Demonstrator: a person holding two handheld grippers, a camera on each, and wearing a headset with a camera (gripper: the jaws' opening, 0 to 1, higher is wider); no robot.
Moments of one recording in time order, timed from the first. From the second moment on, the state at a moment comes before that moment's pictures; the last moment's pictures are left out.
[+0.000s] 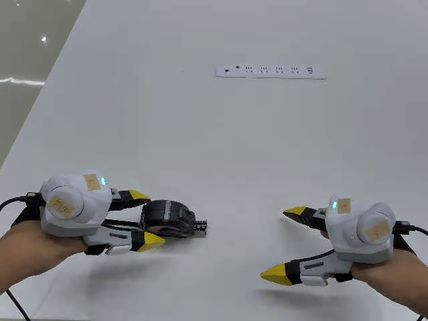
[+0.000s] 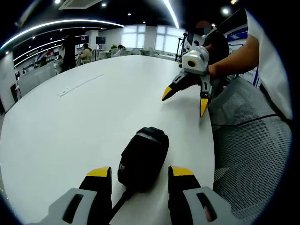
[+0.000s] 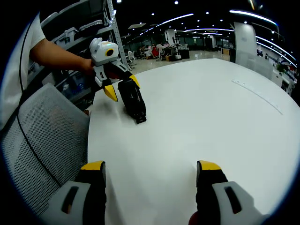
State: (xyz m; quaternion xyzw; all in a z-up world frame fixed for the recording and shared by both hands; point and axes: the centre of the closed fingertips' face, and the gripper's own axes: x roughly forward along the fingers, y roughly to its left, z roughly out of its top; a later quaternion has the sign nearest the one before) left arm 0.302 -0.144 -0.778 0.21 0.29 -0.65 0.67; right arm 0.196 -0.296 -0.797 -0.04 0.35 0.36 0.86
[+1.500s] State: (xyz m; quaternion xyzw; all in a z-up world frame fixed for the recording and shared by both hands) left arm 0.302 -0.149 -0.787 0.25 0.30 -0.67 0.63; right arm 0.238 -0.248 -0.803 -0.07 0.32 0.42 0.85
